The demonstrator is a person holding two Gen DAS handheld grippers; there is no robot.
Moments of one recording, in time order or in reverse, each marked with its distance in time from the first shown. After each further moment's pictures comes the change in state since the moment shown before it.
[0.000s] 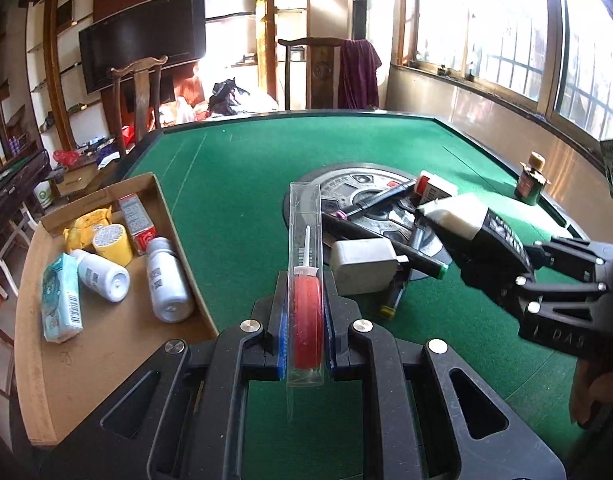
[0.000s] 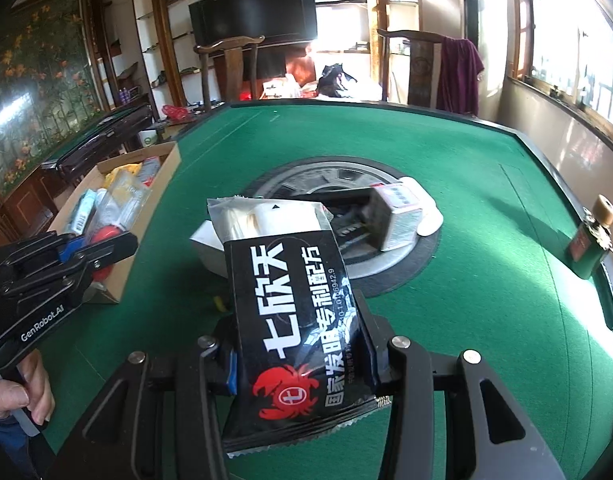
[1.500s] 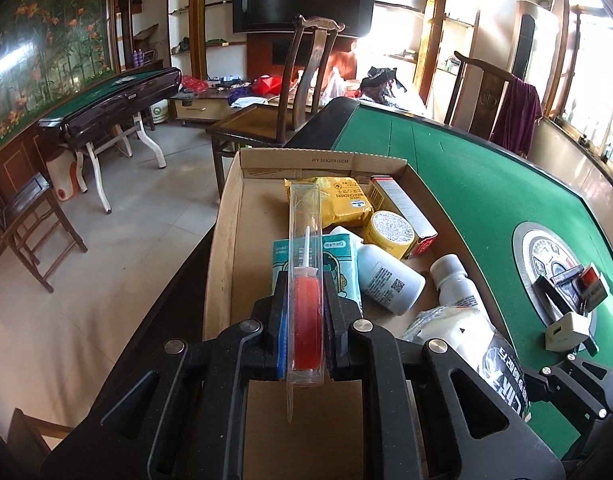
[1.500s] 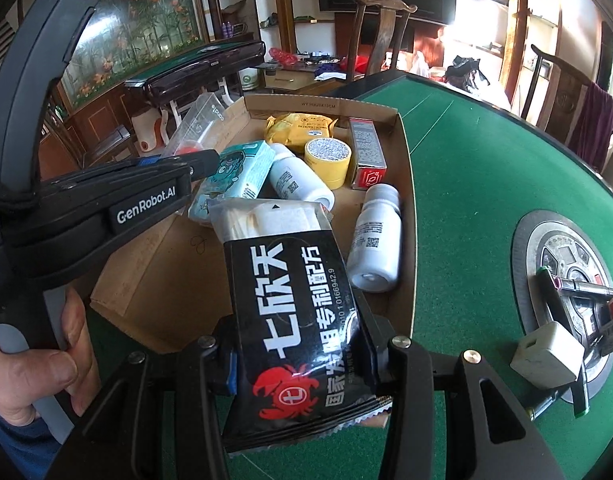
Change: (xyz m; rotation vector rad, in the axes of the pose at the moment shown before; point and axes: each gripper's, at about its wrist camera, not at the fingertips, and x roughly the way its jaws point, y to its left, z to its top) left arm -0.009 0.194 -0.016 -0.372 0.059 0.355; right arm 0.090 0.216 0.036 -0.268 0.144 0.239
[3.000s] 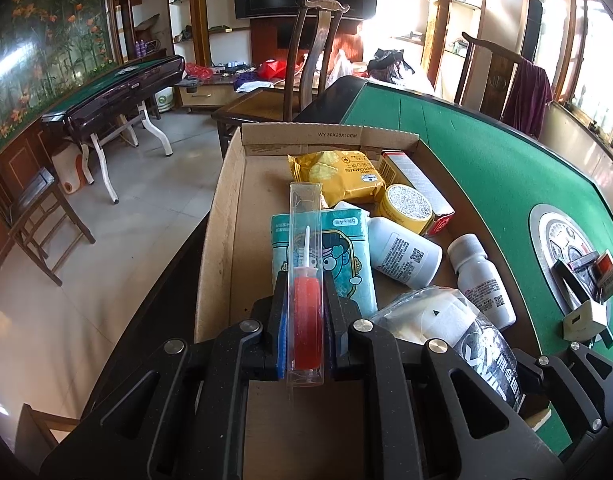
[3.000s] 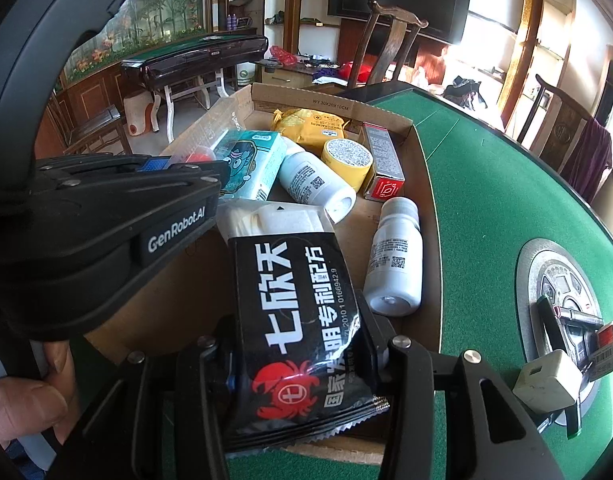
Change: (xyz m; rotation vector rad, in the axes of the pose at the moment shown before) left arm 0.017 -0.002 -0.009 0.018 0.063 0.040; right arm 0.021 0.019 0.002 -0.098 -0.012 -0.096
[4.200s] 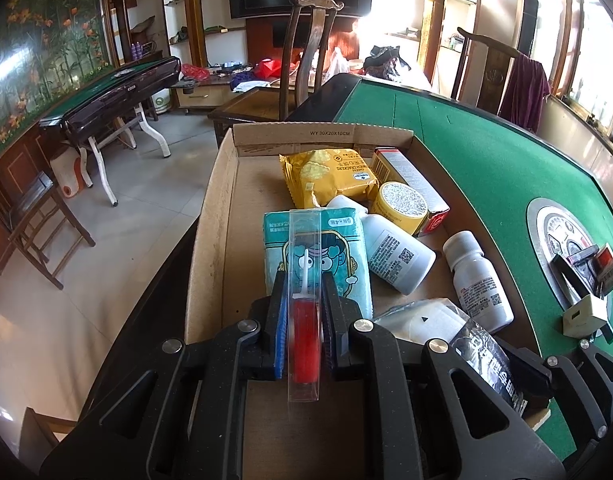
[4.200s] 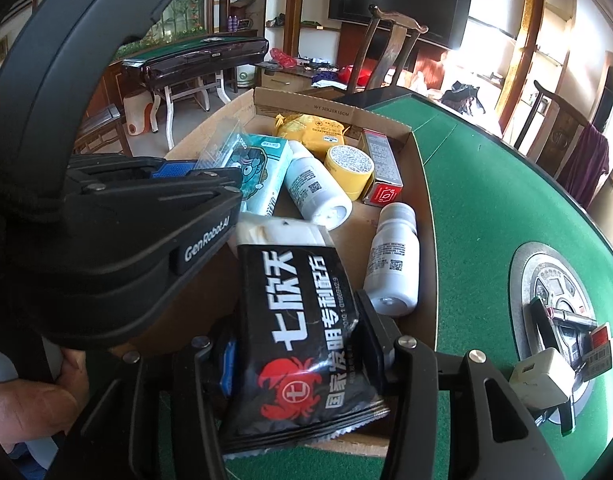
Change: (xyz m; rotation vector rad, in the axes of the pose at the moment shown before) left arm 0.000 -0.004 0.001 0.020 0.001 0.003; right arm -0.008 -0.001 0.000 -0.006 -0.020 -0.013
